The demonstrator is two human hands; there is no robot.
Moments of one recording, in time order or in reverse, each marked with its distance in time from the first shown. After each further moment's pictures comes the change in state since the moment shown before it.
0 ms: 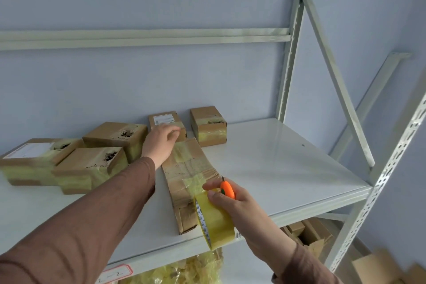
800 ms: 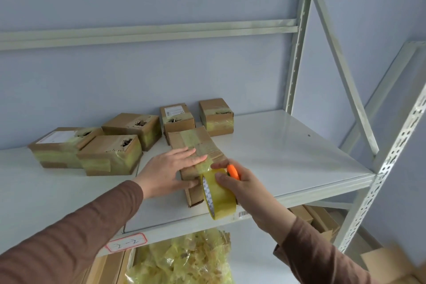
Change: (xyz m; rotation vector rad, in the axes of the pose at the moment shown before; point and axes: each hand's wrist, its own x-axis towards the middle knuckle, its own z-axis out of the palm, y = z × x) left_hand -0.134 0.053 -0.063 0.348 -0.510 0.344; right_hand -0.014 -0.004 -0.005 -0.173 0.000 -0.071
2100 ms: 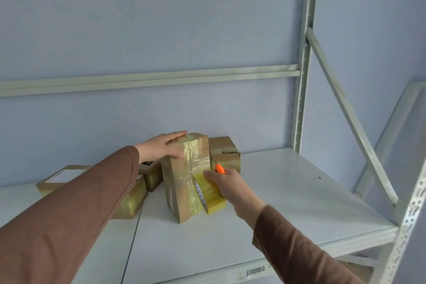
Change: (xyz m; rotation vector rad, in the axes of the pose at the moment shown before) left_hand 0.098 -0.089 -0.120 -0.633 0.021 -0.325; right_hand 0.127 -0.034 0.003 0.036 0.013 0.013
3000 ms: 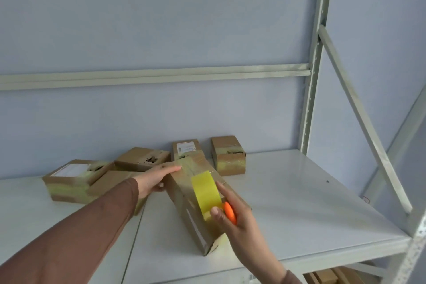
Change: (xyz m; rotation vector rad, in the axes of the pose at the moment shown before) left_hand -0.013 -0.084 0.063 -0.504 0.119 -0.331; right_hand -0.066 0.051 0.005 -0.044 -0.008 -0.428
